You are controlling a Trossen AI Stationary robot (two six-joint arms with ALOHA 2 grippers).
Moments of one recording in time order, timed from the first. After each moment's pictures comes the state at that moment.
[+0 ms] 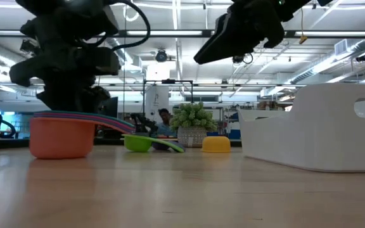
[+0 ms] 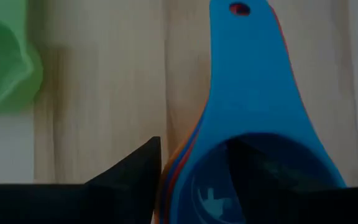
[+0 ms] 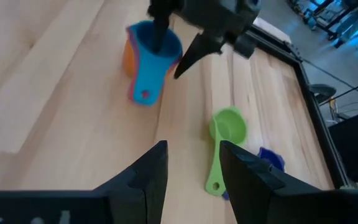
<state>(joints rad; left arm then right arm) -0.13 1.41 0.67 -0.34 -0.02 -0.09 0.29 1.58 0.97 -0.01 0.45 -0.24</state>
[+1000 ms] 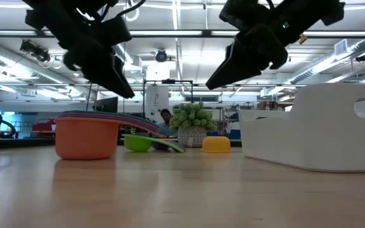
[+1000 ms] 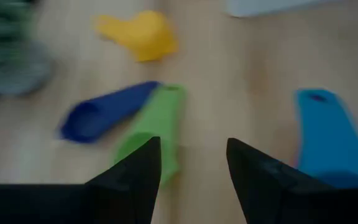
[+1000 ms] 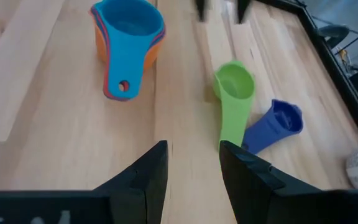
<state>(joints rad) -0.07 1.26 0.67 -0.17 -0.30 0.02 0.26 1.58 0.86 0.04 0.45 -0.05</state>
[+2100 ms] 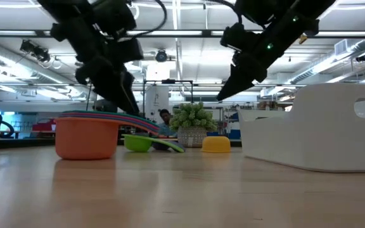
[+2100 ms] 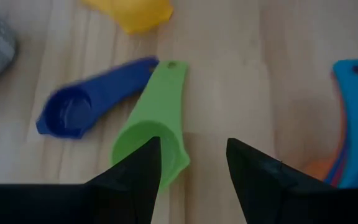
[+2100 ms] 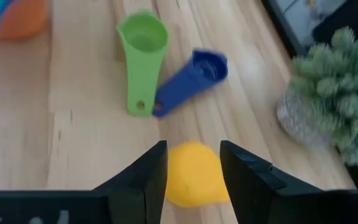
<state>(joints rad) 0.07 1.39 0.73 -0.21 -0.11 0.14 0.01 1.47 0.84 -0.11 0.38 -0.06</state>
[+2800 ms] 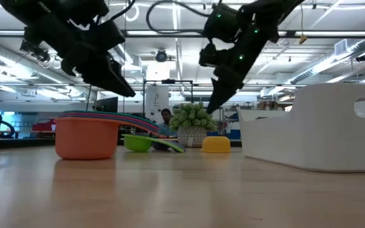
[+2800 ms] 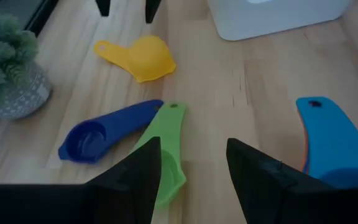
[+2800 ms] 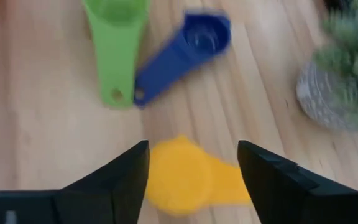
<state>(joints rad) 0.03 1.17 0.52 0.04 -0.14 0.14 -0.18 1.68 1.11 -0.40 0.18 -0.05</state>
